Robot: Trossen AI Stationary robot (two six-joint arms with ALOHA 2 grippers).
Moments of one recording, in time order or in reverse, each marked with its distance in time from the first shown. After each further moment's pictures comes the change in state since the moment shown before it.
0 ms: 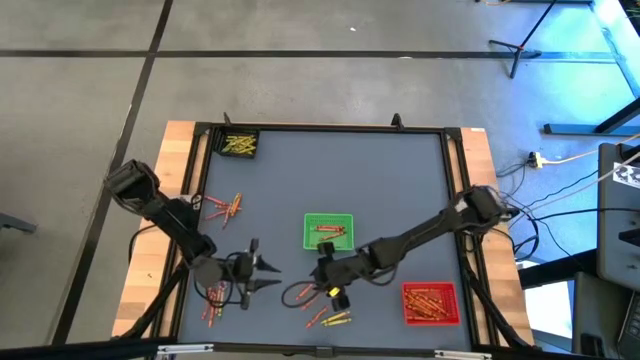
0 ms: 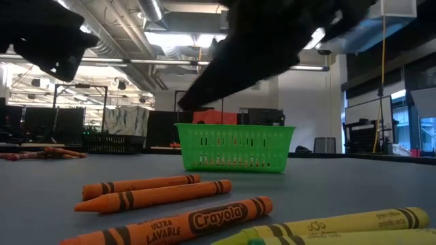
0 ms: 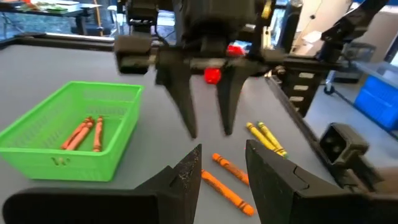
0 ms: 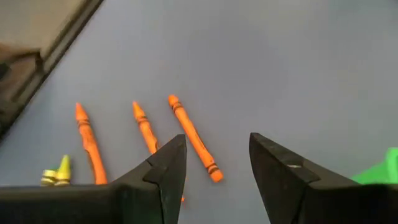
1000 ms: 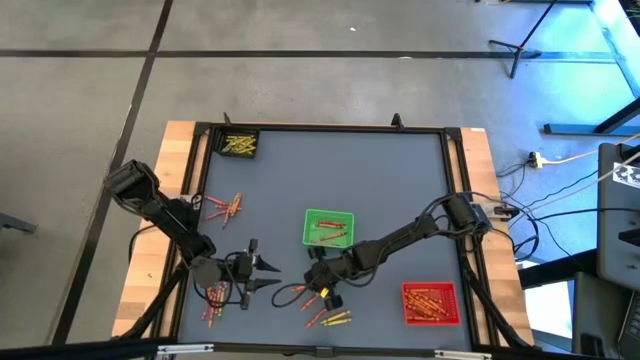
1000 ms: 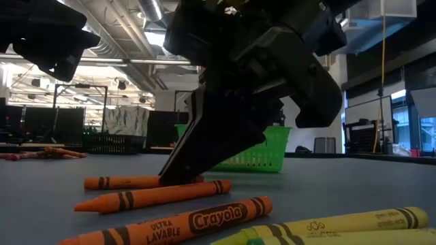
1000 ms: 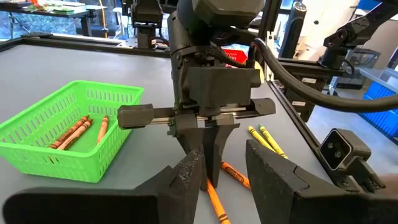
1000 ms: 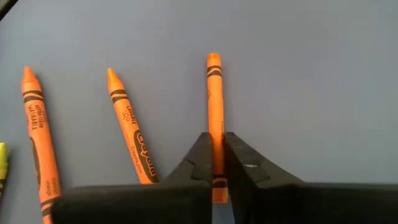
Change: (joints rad) left arm -0.006 0.000 0.000 0.008 -0.026 -0.012; right arm -0.047 0.191 0.095 -0.025 -0.085 -0.061
